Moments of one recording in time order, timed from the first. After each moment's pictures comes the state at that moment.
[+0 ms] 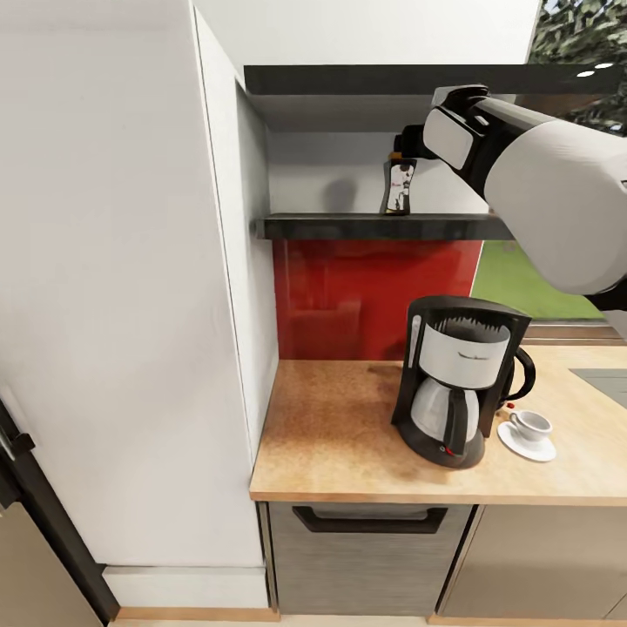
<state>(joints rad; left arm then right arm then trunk) 0.18 0.29 -0.03 0.00 0.64 -0.31 -0.07 -2.10 0.10 0.06 0.04 -0.08 0.37 -0.26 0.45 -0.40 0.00</state>
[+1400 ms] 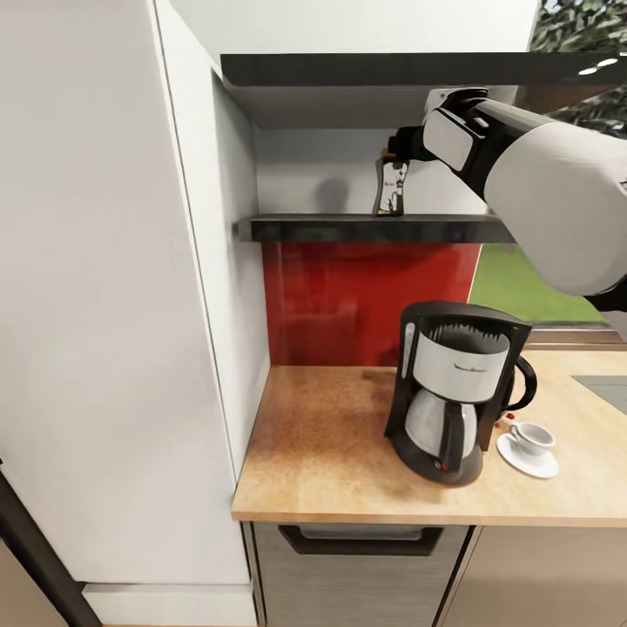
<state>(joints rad) 0.18 0.28 -0.03 0.00 0.64 -0.30 -0.07 -2.10 0.10 0.06 0.04 -0.08 0.37 -0.19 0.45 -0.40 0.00</state>
